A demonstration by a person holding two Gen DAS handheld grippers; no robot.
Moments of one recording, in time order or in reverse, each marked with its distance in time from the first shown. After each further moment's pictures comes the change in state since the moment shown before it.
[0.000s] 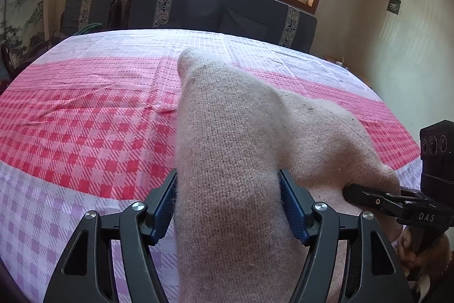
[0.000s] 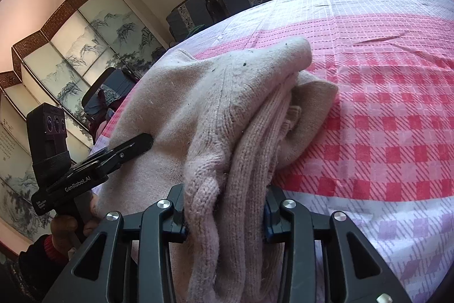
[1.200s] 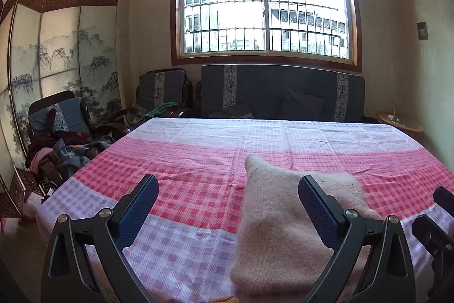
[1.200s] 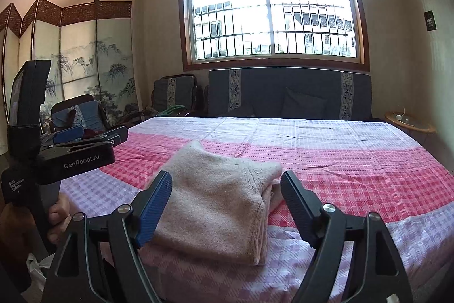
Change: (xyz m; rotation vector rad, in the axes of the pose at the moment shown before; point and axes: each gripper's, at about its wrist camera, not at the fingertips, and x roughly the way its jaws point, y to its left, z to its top) left arm -0.166 -0.059 -0.006 0.026 -0.398 0.395; right arm -0.143 0.135 -0.054 -0.326 -0.497 -0.341
